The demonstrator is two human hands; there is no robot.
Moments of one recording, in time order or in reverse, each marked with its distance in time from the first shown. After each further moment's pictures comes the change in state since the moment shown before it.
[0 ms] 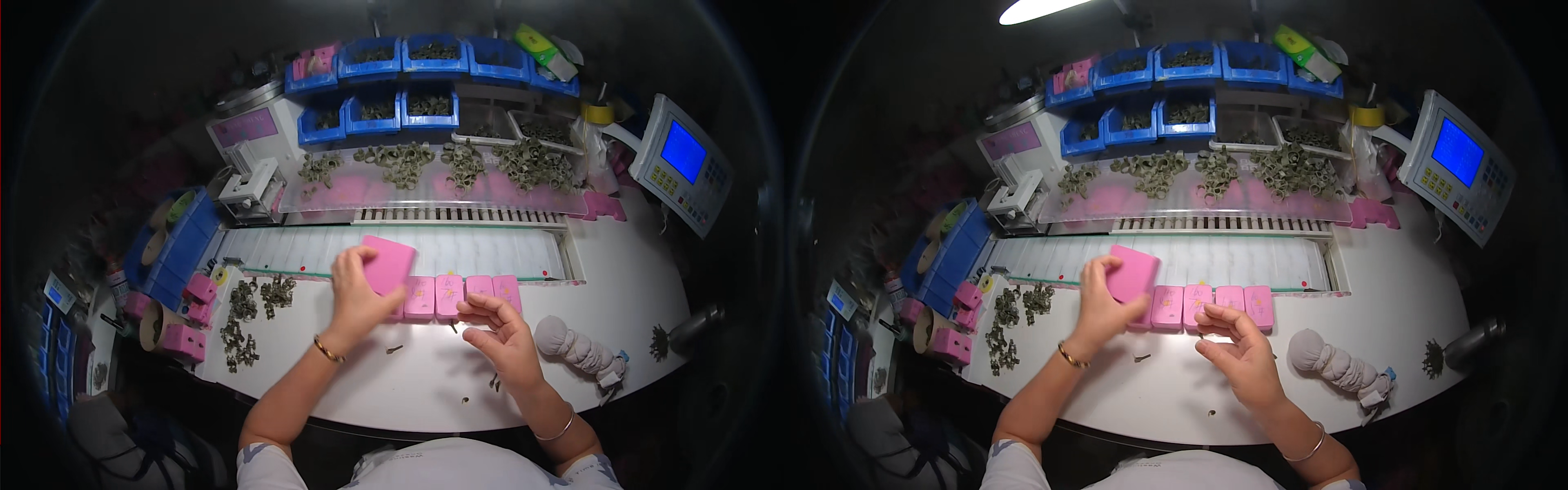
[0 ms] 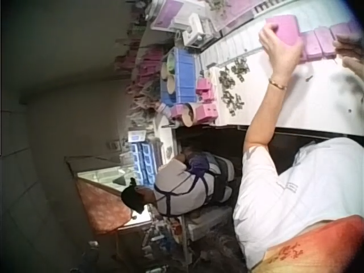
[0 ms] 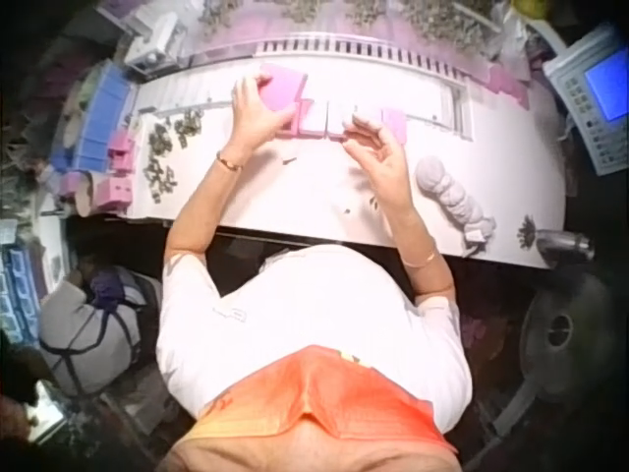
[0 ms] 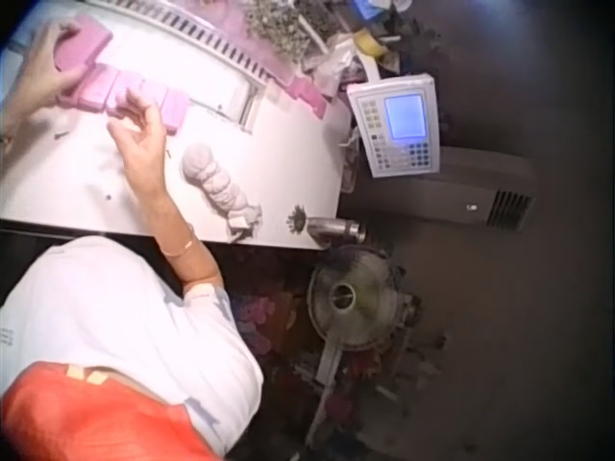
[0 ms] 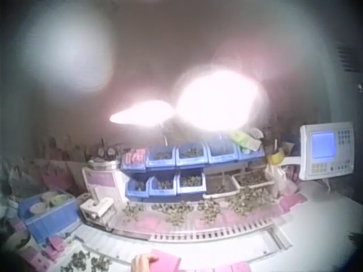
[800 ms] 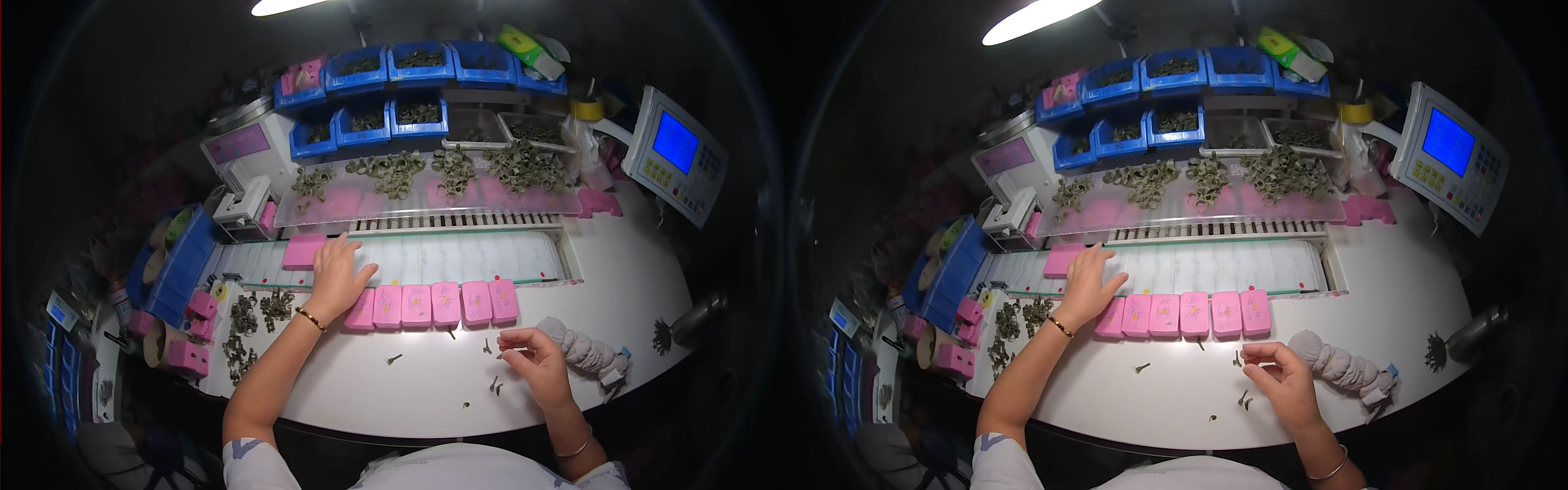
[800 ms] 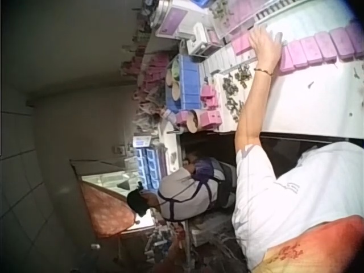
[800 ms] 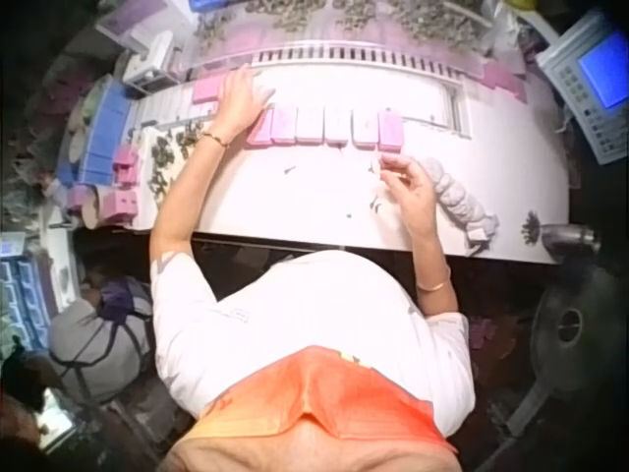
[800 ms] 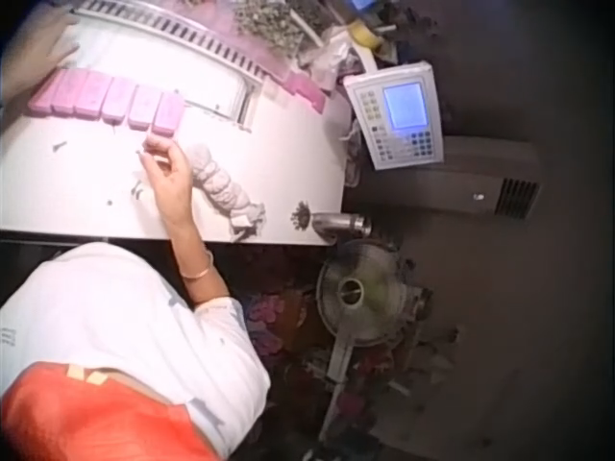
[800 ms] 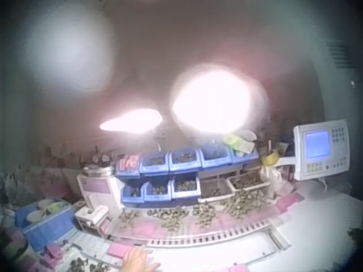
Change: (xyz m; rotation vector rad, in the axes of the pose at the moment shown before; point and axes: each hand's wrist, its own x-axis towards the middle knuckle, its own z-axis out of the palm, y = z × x) left_hand 0.047 -0.063 0.001 0.349 -0.179 0.113; right_hand -0.044 0.008 -0.050 -0.192 0.182 0.029
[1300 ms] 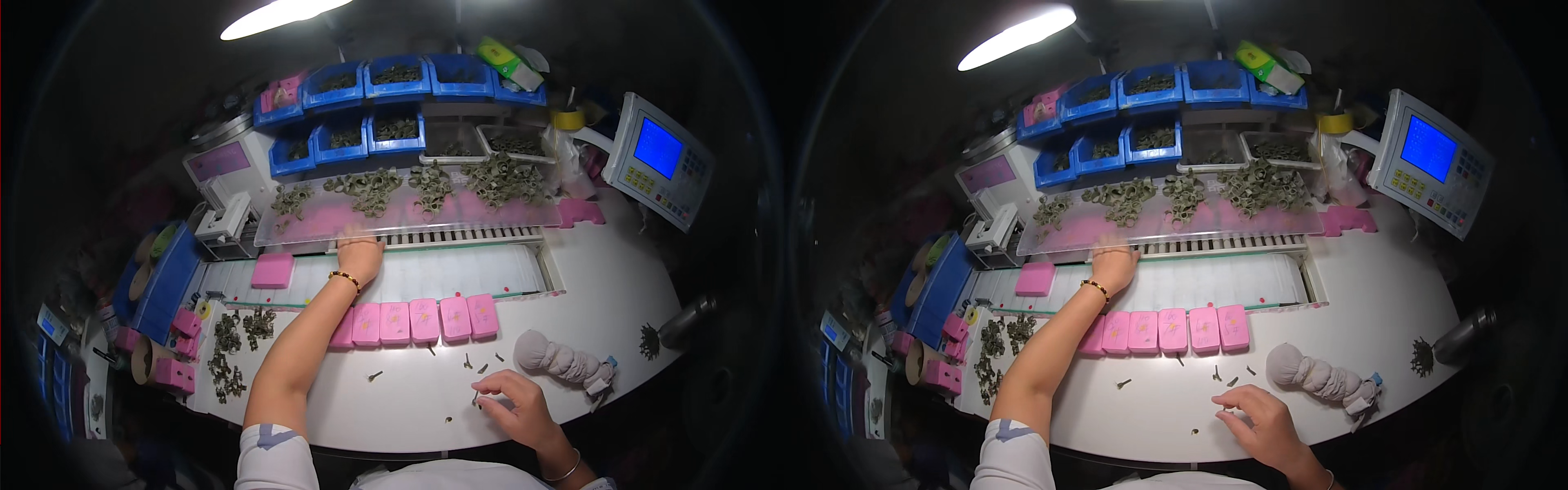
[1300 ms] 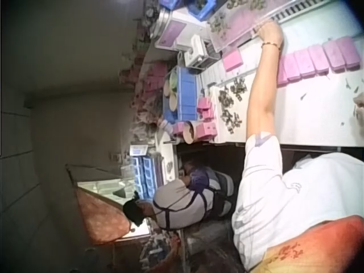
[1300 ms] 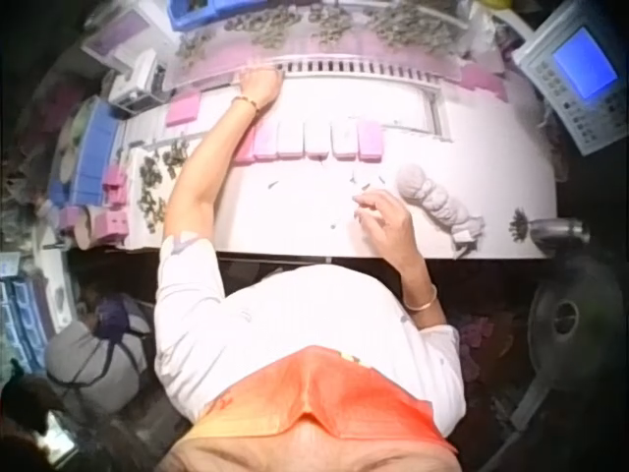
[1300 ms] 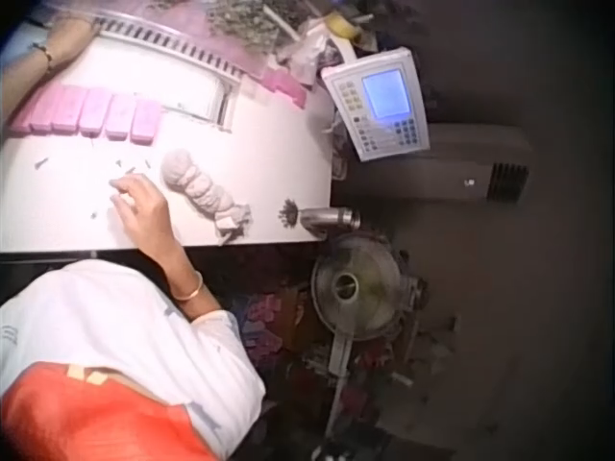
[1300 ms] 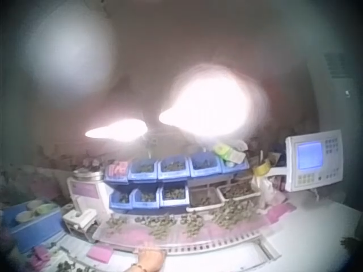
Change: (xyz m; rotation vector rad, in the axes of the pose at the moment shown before) left_hand 0.098 0.014 0.092 0.291 0.120 0.048; right_hand -0.026 -0.012 0.000 -0.519 -0.144 -0.386
